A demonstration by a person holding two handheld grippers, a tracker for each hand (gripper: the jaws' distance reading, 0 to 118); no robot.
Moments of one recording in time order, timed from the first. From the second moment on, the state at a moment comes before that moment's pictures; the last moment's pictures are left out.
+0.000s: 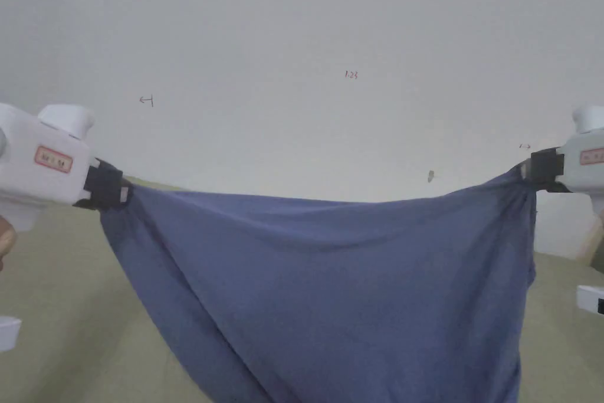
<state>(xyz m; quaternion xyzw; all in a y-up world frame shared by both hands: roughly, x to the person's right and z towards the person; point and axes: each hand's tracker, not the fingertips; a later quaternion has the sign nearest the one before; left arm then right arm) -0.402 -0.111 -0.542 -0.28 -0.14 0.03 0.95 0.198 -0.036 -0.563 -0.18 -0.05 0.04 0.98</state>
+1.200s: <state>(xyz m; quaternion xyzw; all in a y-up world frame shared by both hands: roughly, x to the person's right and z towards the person) -0.390 -0.094 -0.603 -0.16 -0.10 0.01 0.98 0.208 -0.054 -0.560 -0.08 -0.08 0.02 0.99</state>
